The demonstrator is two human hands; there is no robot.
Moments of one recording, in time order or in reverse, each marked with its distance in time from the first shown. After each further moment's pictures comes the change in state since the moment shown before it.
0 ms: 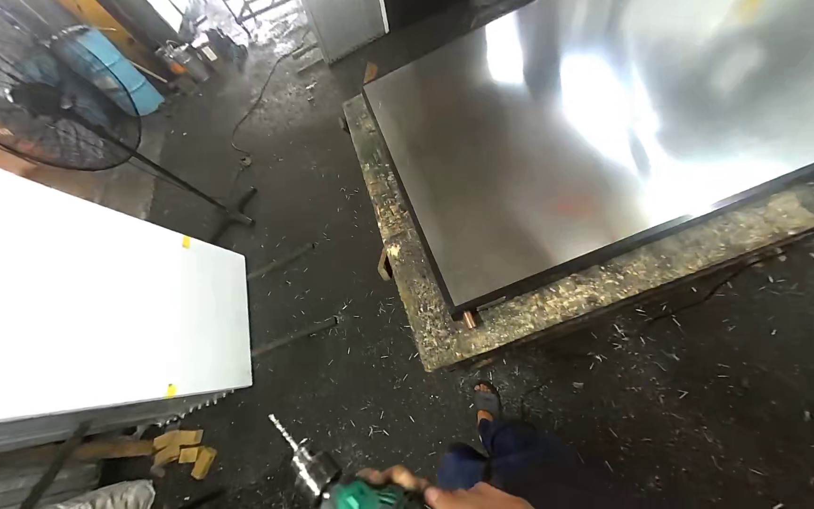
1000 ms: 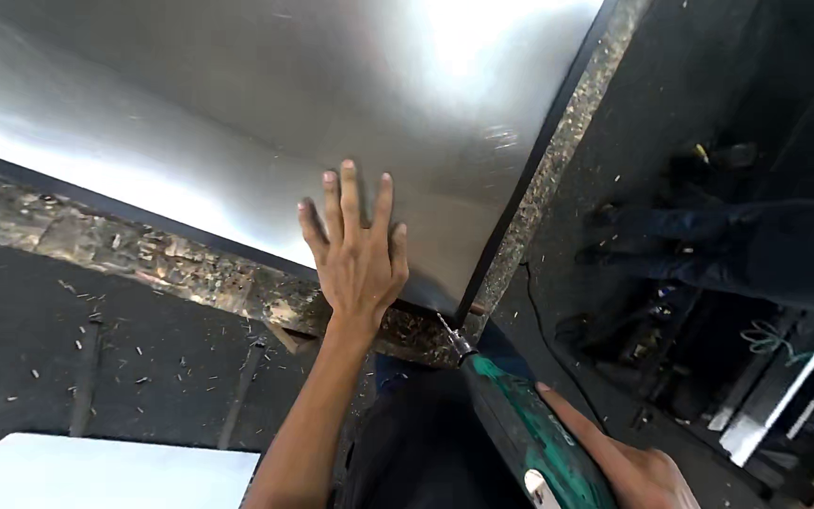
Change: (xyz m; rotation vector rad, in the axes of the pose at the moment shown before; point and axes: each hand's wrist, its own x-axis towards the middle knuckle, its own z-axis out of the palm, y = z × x) left_hand 0.495 -0.180 0.001 2.055 -1.517 0.556; right_hand 0.190 0.012 -0.040 -0.184 0.706 1.353
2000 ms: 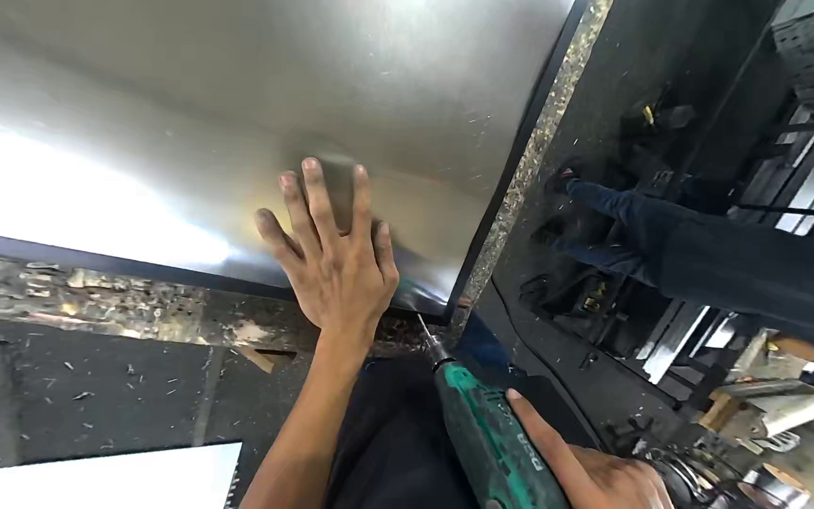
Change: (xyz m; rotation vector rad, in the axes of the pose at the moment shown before) left_hand 0.008 0.006 0.005 -0.045 -0.038 -0.074; right_hand 0.027 -0.060 -0.007 -0.243 -0.094 0.098
